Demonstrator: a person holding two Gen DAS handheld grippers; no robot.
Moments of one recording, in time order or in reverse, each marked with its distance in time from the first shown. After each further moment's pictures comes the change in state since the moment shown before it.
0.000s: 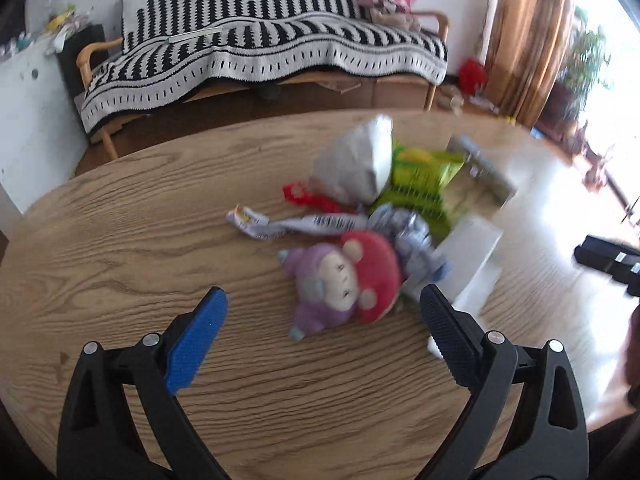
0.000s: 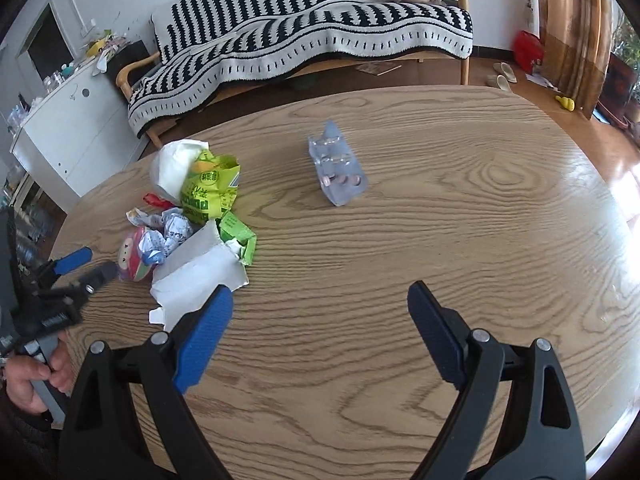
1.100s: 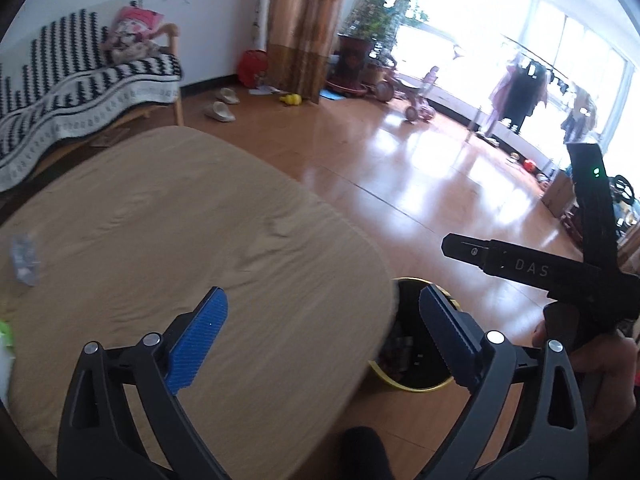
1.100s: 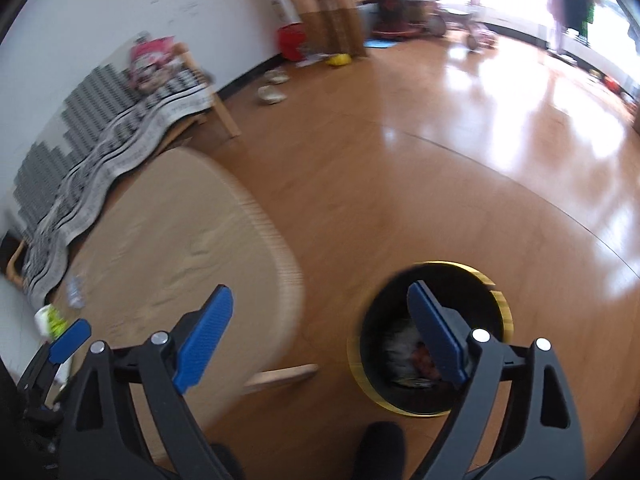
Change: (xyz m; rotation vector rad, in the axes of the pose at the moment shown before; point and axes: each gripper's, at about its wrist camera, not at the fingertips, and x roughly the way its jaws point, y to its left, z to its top) left arm -0.047 -0.430 -0.024 0.385 -0.067 -0.515; right arm -0.198 -0.336 -0.141 0.597 -0.187 -0.324
